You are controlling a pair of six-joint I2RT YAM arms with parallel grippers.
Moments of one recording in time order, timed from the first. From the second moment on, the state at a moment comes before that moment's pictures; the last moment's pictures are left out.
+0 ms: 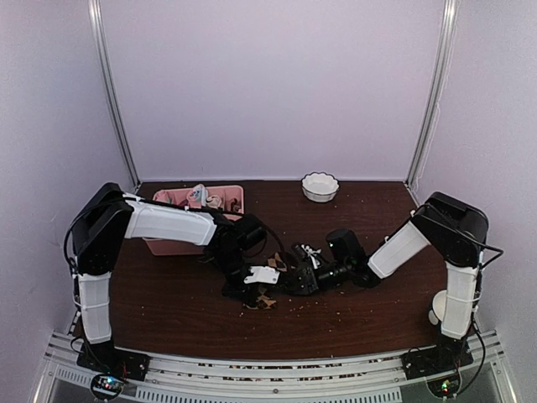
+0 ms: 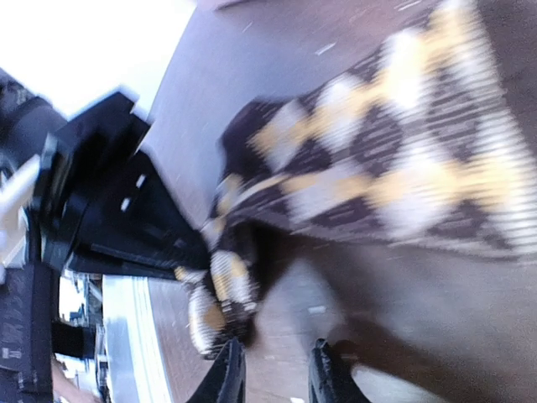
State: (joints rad) left arm -0.90 2.03 1.37 -0.78 0.38 0.84; right arm 0.72 1.98 0.77 0.57 -0.75 0.60
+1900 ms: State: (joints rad) left arm -0.91 2.11 1.46 -0.96 0.49 0.91; right arm 0.63 1.97 1.01 0.15 -0.39 0.37
